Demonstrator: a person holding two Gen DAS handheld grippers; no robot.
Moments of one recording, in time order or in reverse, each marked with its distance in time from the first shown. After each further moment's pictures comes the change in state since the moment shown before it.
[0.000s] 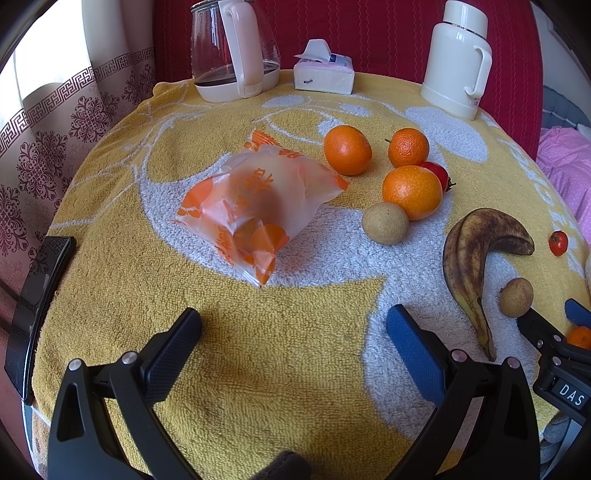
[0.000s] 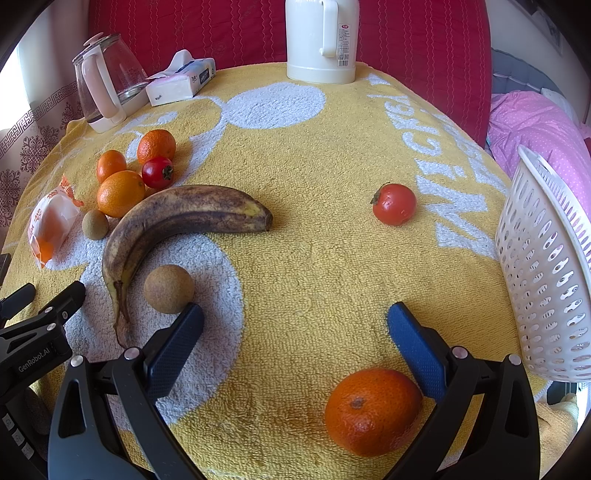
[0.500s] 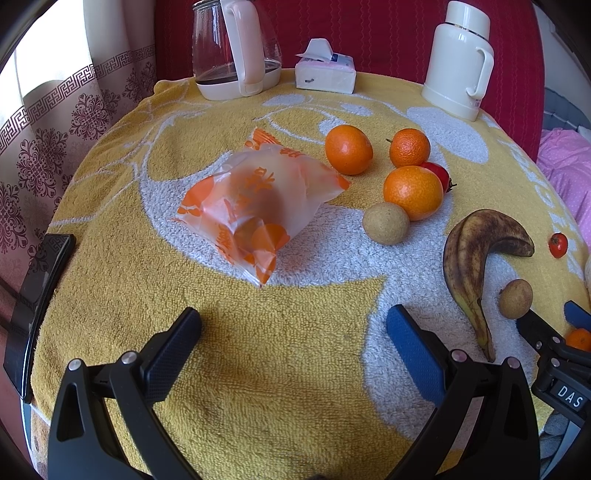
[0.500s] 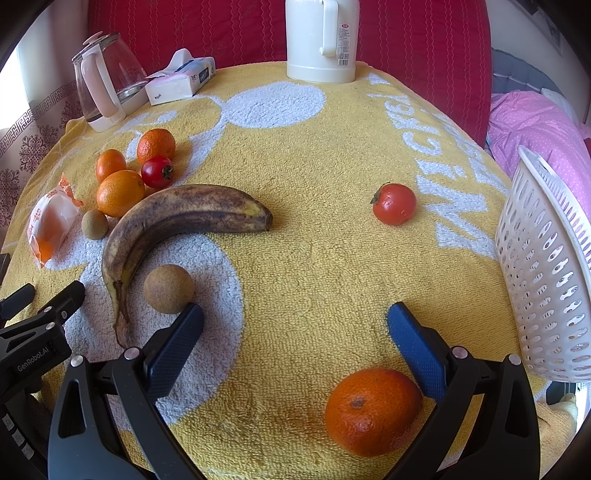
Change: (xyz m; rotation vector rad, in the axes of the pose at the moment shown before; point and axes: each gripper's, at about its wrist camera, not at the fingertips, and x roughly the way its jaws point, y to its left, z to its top) left arm 0.000 0.001 0.001 -0.007 0.003 -0.001; right arm 0.001 0.001 0.001 0.000 0.001 0.000
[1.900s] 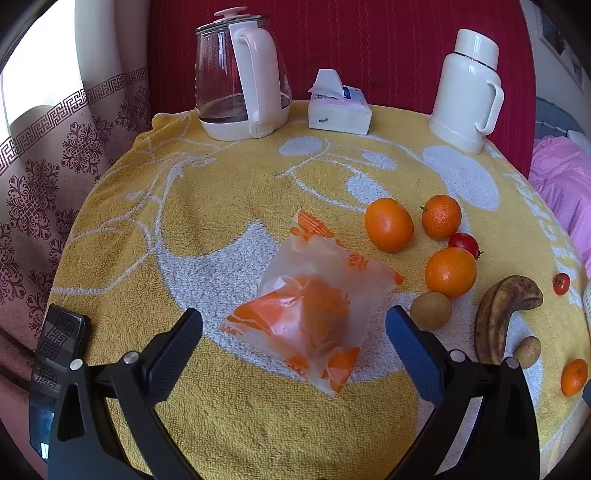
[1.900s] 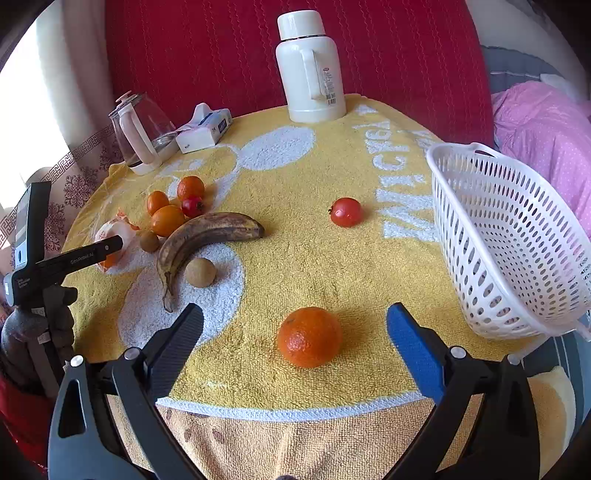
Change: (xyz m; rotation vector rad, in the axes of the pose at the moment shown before) left arm 0.009 0.040 0.052 0.040 -0.069 -0.041; right arm -0.074 -0.054 -0.032 0.067 -0.112 0.160
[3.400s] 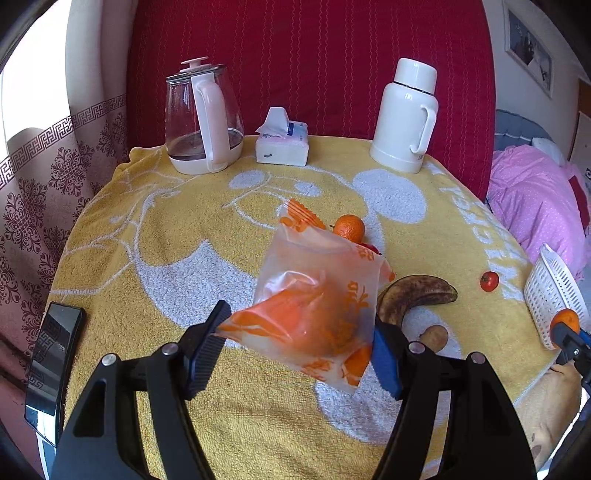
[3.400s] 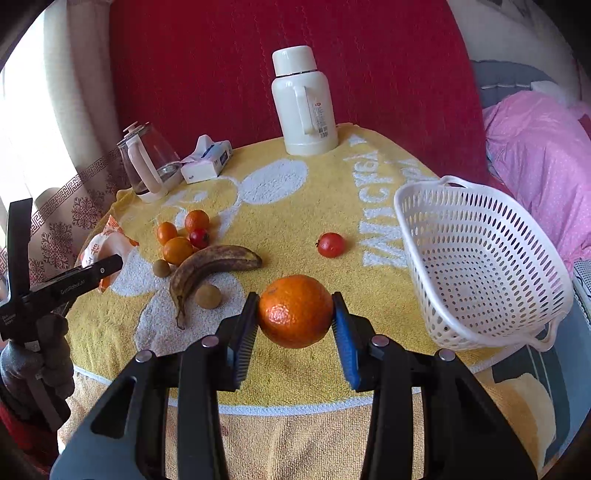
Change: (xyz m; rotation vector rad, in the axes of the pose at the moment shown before) left arm -0.077 -0.045 -0.014 0.034 -0.102 -0.123; right arm -0.048 -0.008 0.015 0.013 -0.126 0.006
